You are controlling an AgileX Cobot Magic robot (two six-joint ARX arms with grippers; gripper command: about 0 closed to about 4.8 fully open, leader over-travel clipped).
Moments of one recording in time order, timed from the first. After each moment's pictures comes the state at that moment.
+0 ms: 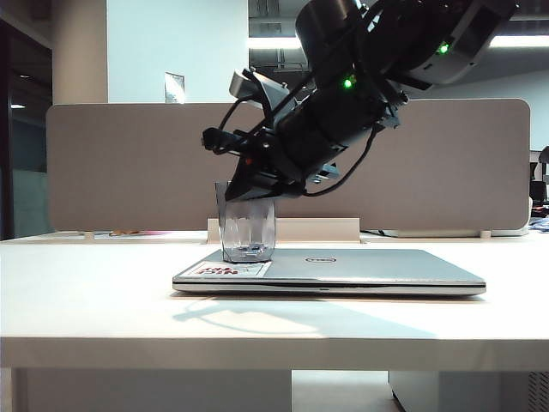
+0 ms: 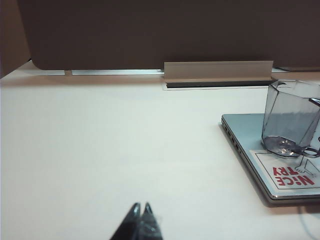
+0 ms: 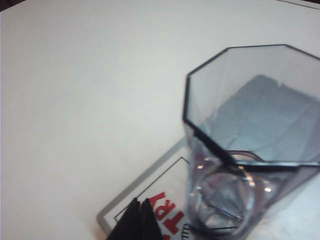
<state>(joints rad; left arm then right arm) -0.08 0.00 0.01 0.00 0.05 0.00 0.66 1.83 1.04 0.37 -0.11 0.07</state>
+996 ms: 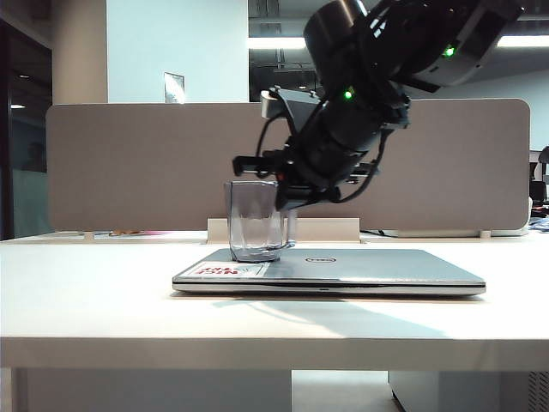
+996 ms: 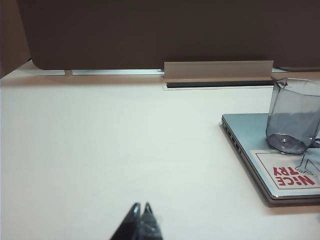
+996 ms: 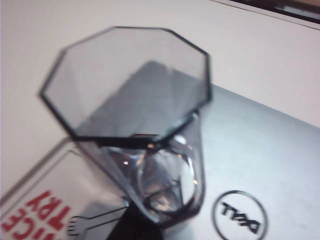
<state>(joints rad) -0.08 0.00 0.01 0.00 0.05 0.00 0.62 1.83 1.04 0.32 0.17 0.05</state>
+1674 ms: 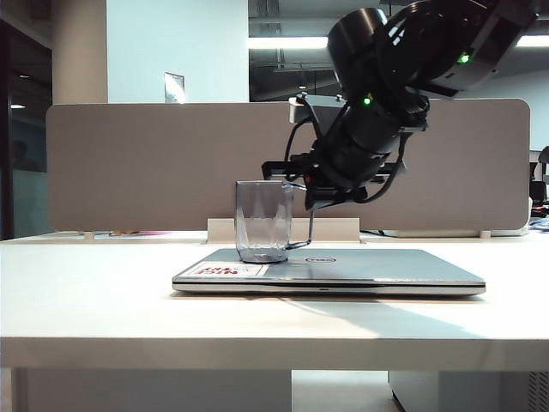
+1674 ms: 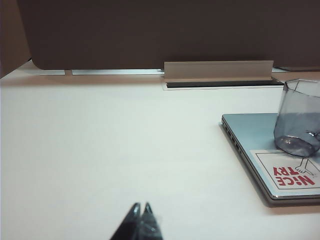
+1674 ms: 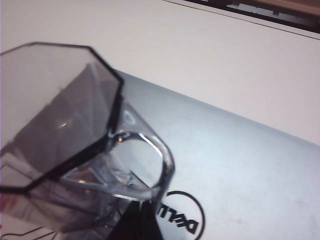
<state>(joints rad) -0.08 0.00 0.01 0.00 0.05 0.00 0.56 1.83 1.04 0.32 0.21 0.05</state>
